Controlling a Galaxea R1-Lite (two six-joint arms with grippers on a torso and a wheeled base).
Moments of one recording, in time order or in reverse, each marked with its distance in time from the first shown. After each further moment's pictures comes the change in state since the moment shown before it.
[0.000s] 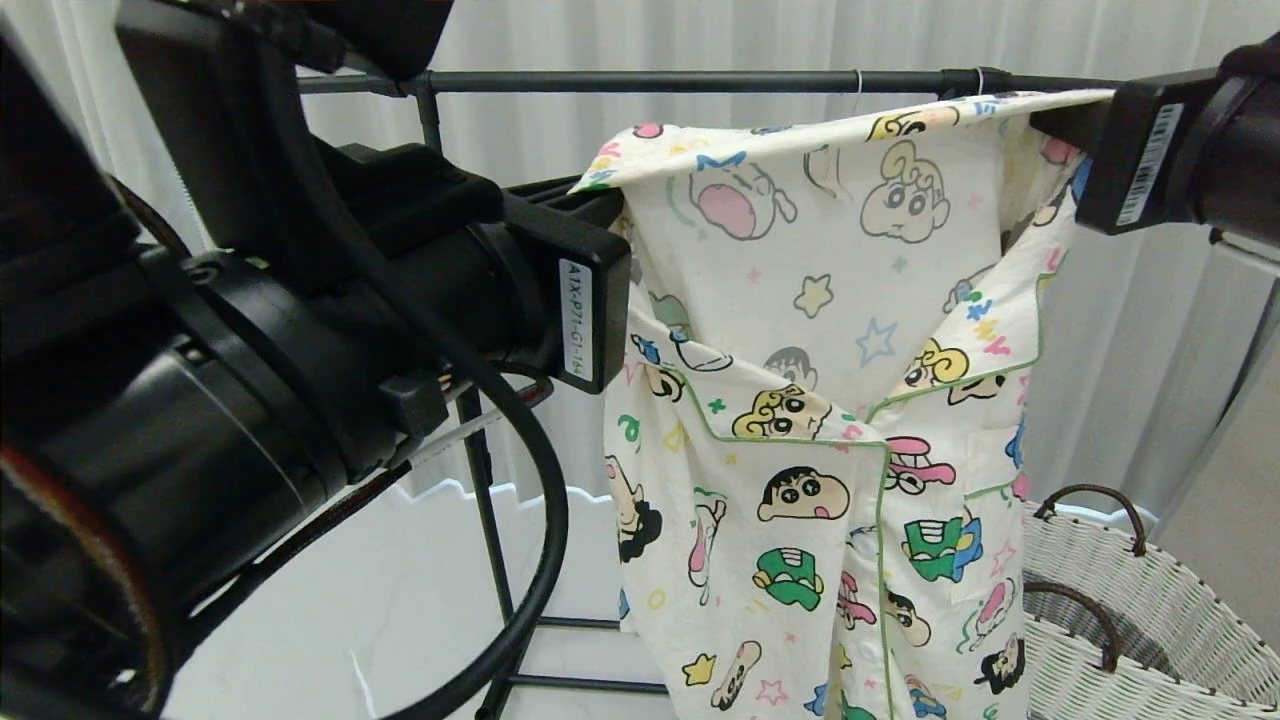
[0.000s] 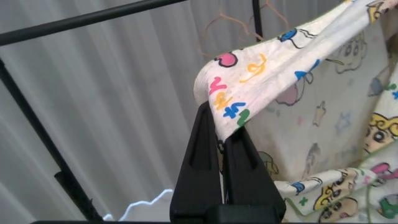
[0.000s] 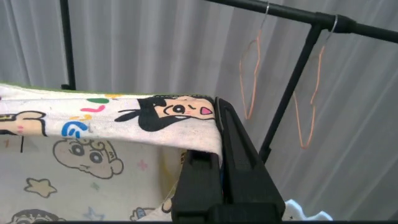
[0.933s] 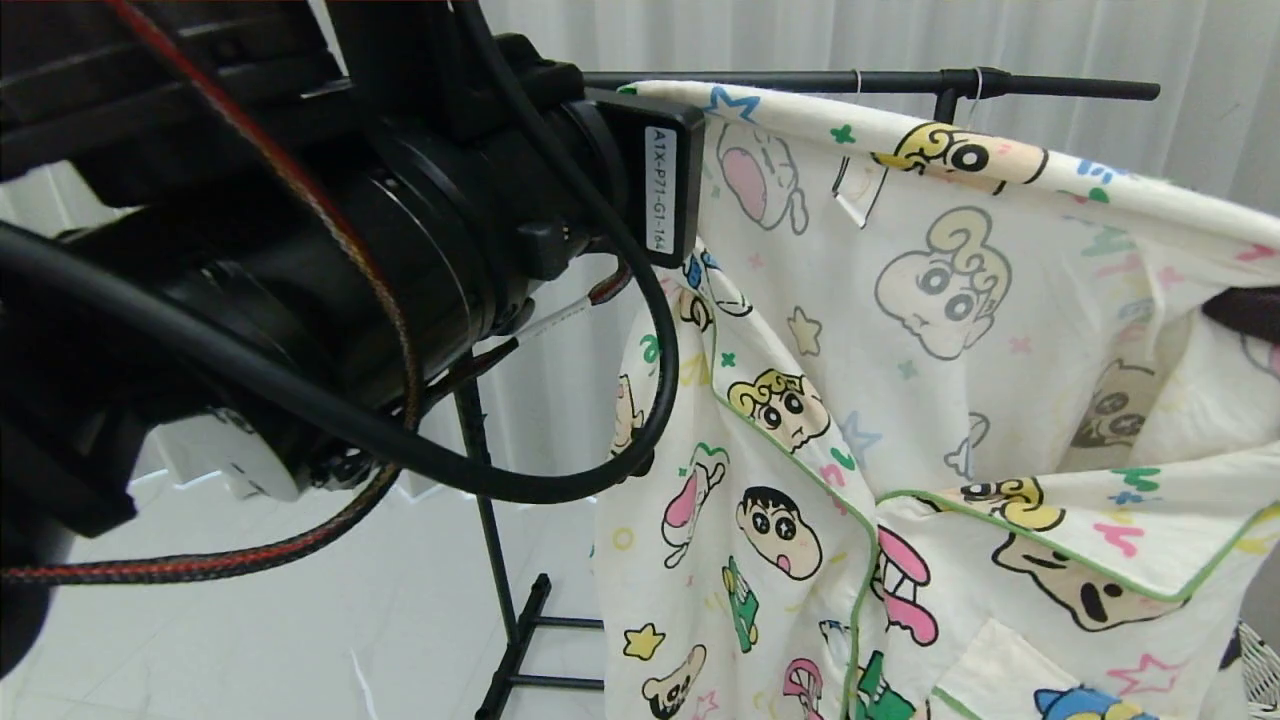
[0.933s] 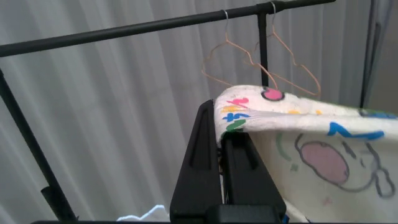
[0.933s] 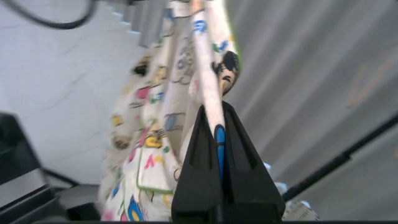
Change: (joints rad) left arm 0.072 0.144 -0.209 0.003 -0.007 -0.047; right arm 0.397 -0.293 0.054 0.493 0.180 -0.011
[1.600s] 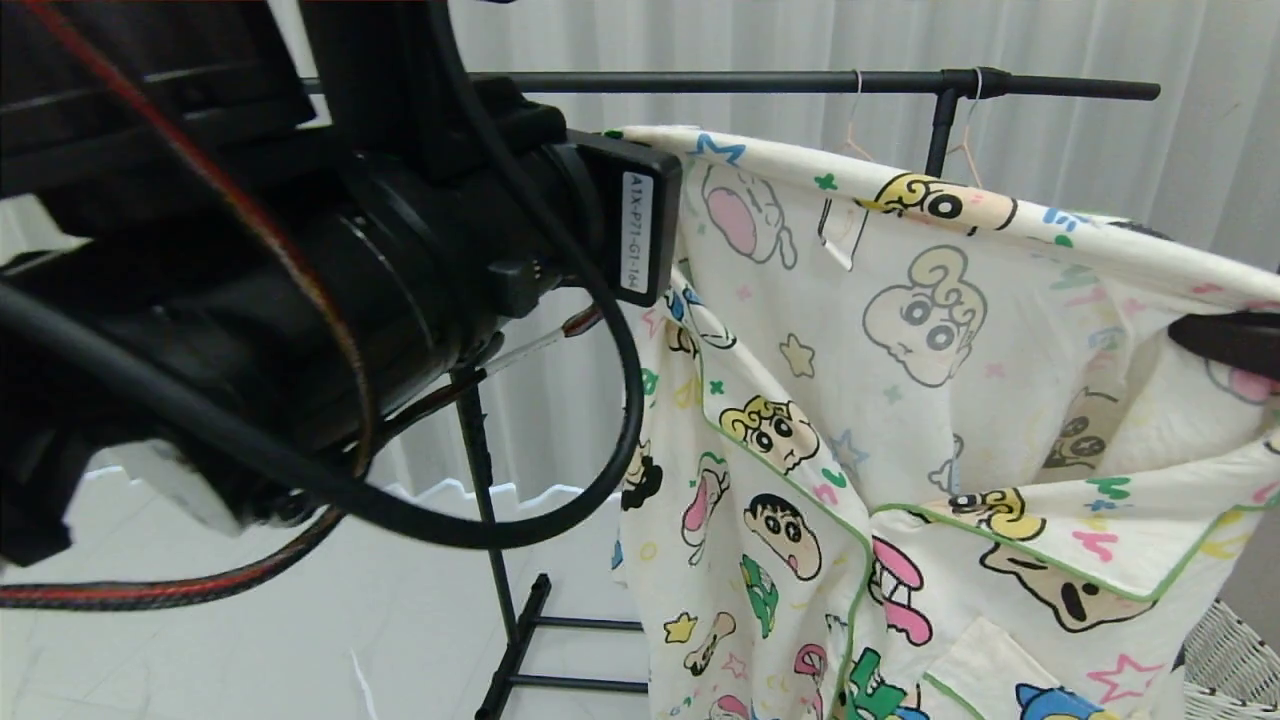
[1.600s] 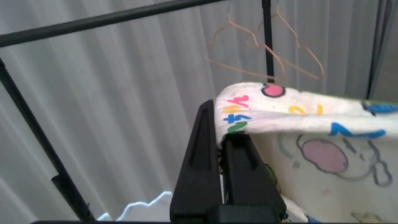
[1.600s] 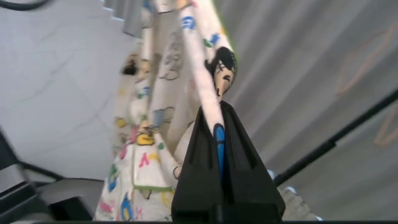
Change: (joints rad) left arm -0.003 -0.049 0.040 0.087 0.004 0.000; right arm -0.033 0.013 0.020 -0.003 -0.068 -0.019
